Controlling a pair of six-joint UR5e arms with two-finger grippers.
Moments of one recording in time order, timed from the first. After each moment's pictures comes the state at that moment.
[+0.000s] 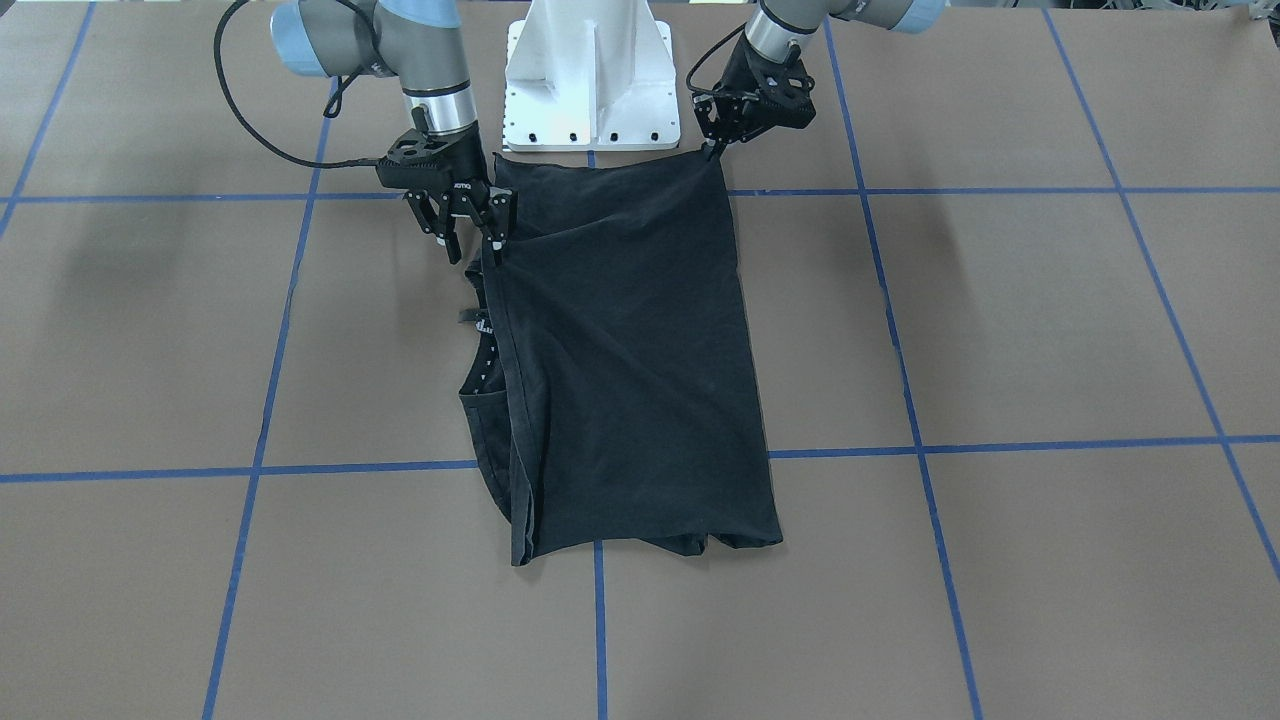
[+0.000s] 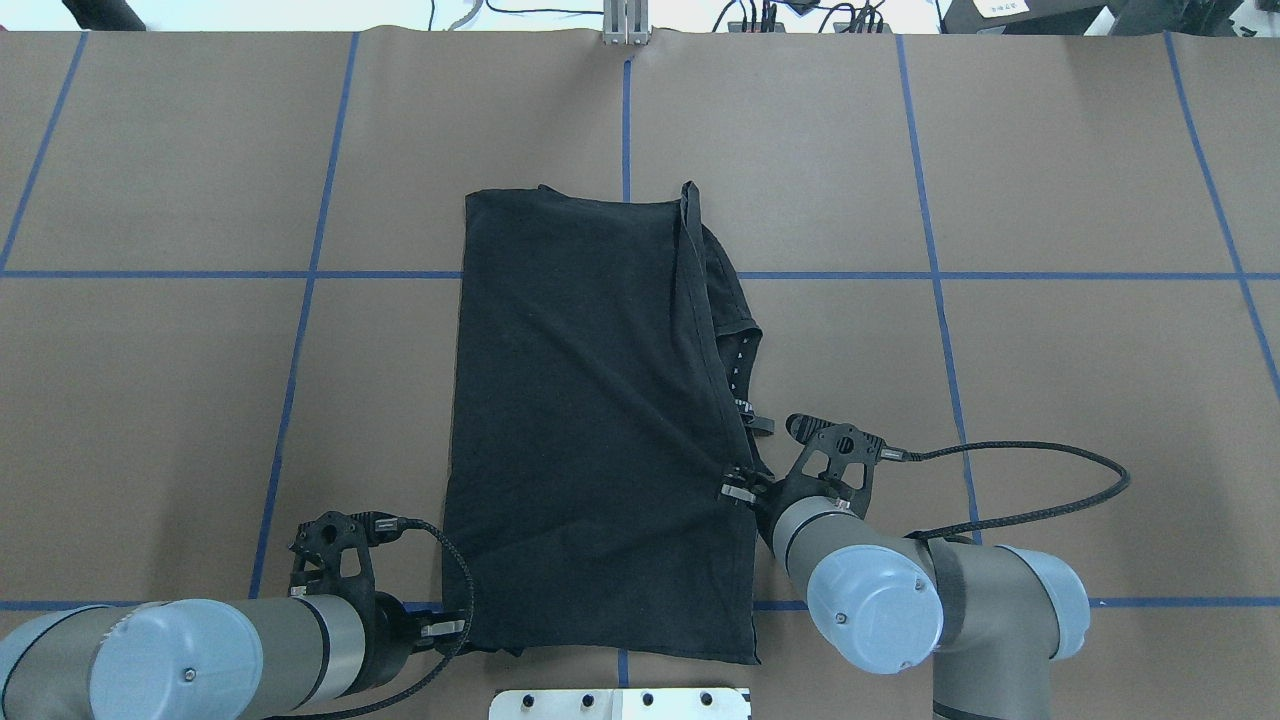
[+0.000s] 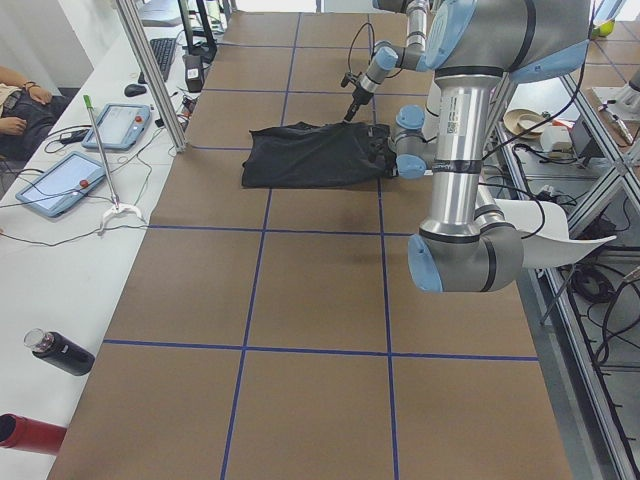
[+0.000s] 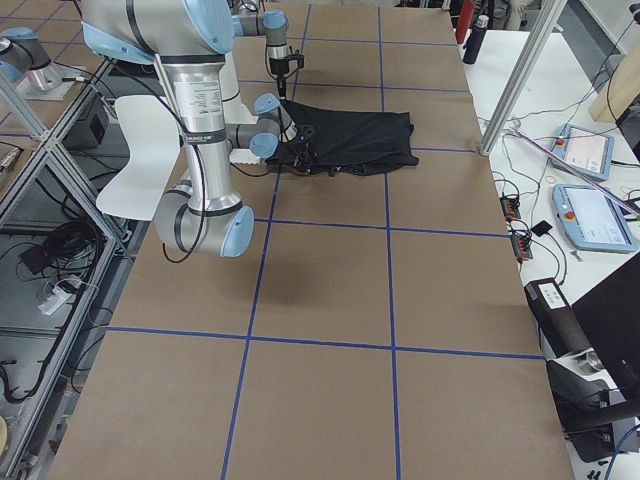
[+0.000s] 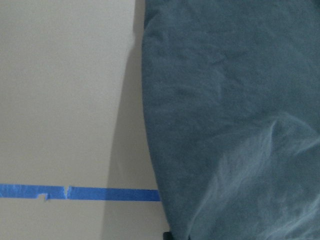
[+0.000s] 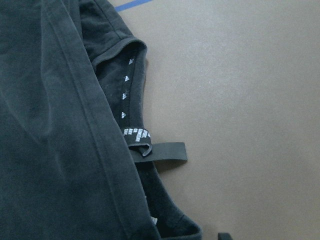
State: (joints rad) left arm -0.10 -1.69 -2.10 -2.02 -1.56 -1.63; right arm 0.16 -1.28 1.90 -1.32 1.21 1.73
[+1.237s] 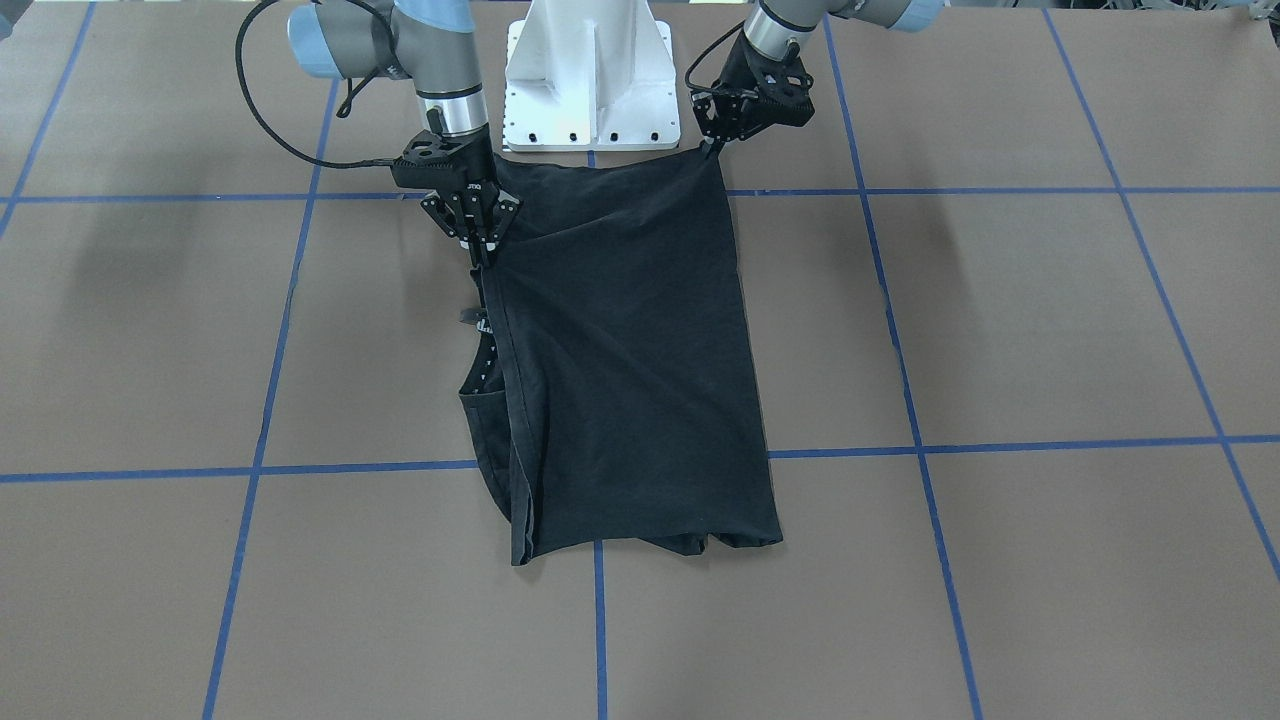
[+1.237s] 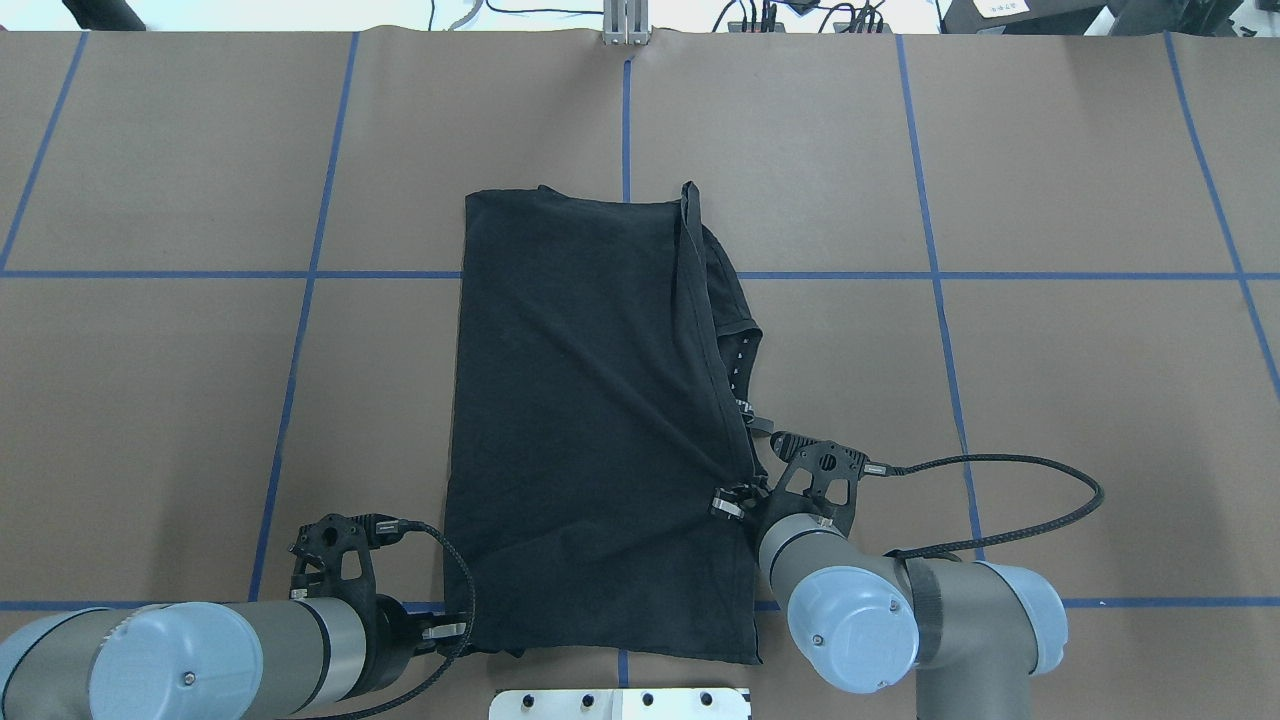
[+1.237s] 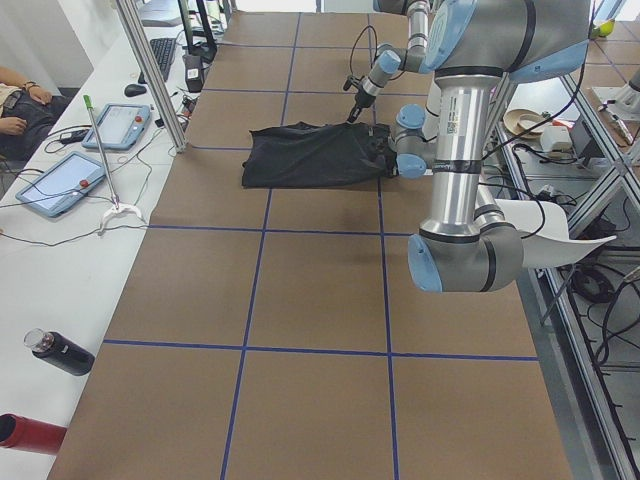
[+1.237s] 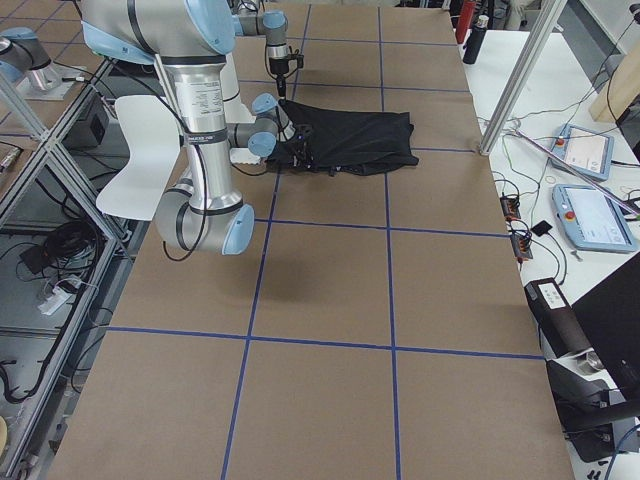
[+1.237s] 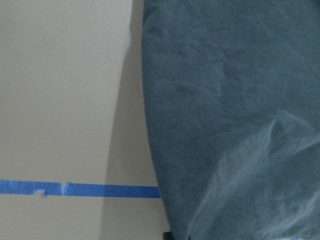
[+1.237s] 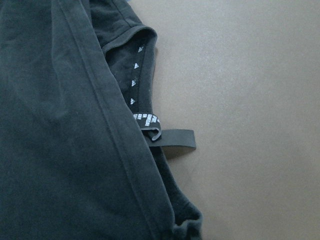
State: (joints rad) left arm -0.10 -1.69 -2.10 -2.02 -1.56 -1.63; right arm 0.14 -1.26 1.89 -1.33 1.19 1.72
